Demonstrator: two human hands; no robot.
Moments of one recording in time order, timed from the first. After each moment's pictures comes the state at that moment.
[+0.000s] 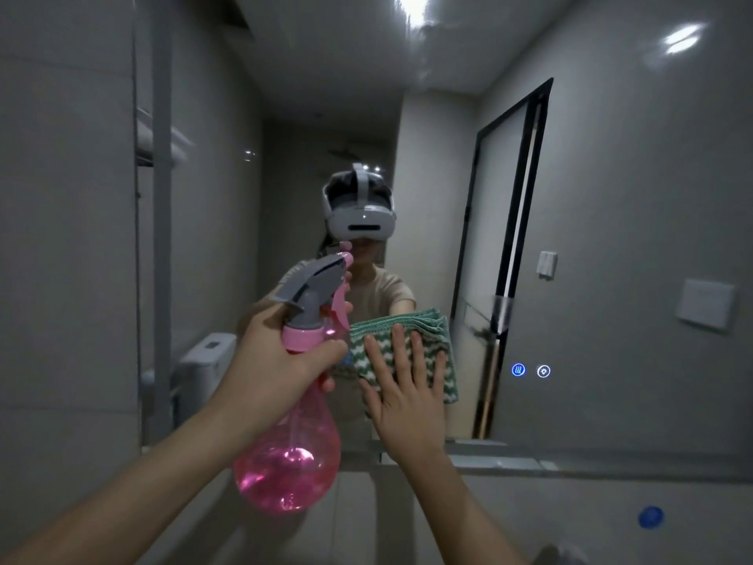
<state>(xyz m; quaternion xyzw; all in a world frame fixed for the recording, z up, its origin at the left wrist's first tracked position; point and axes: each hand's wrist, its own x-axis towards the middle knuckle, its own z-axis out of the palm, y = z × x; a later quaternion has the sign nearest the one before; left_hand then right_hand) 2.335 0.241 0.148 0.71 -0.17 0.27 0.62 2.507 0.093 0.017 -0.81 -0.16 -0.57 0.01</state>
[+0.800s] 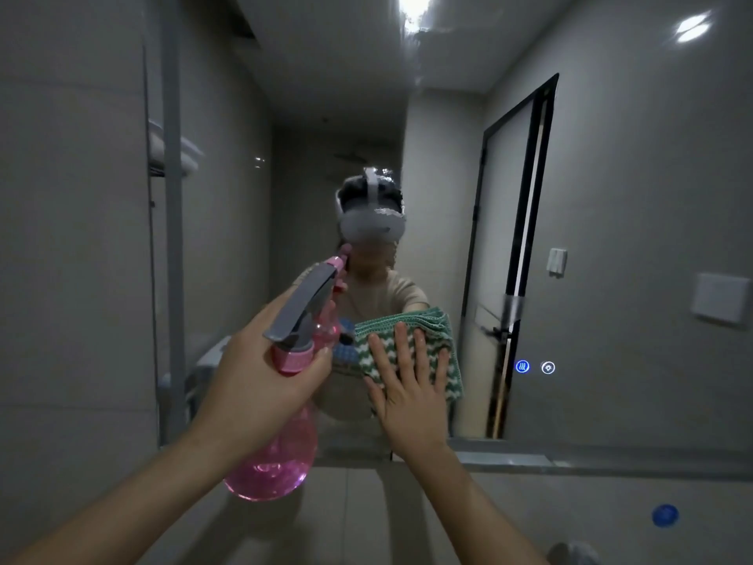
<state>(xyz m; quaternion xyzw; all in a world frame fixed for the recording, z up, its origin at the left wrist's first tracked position) 2.327 0.252 0.129 0.77 -0.17 0.39 0.48 2.514 0.095 0.016 -0.79 -0.17 -0.59 0.02</state>
